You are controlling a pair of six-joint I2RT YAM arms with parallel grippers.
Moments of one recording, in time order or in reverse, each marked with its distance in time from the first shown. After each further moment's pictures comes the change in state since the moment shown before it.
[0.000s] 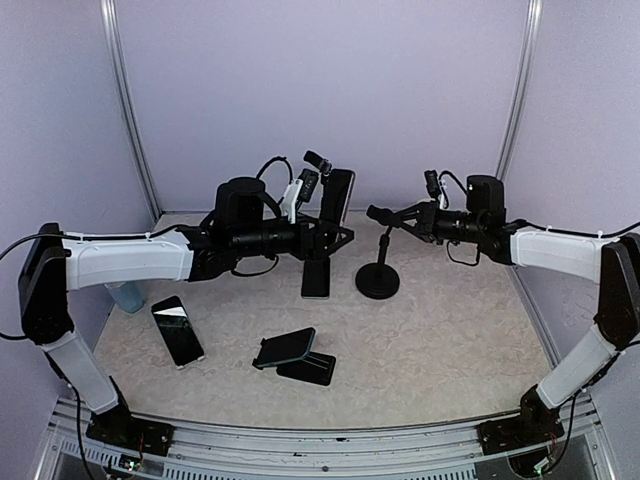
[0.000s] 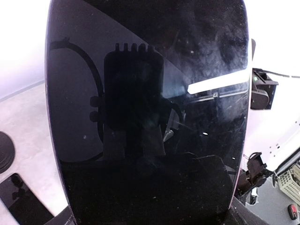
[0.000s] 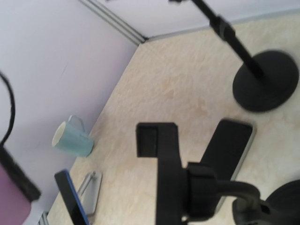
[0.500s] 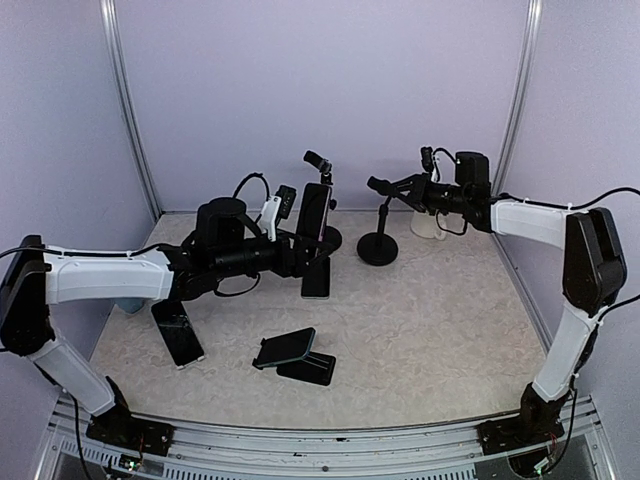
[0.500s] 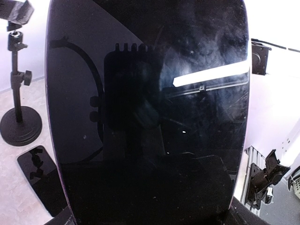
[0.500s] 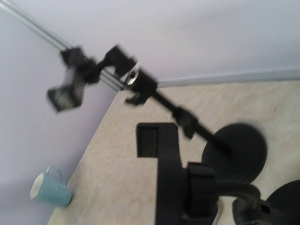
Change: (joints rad) left arm 0.003 -0.136 -0.216 0.051 -0.138 0.000; right arm -0.059 0.270 0.337 -0.021 0.035 0.001
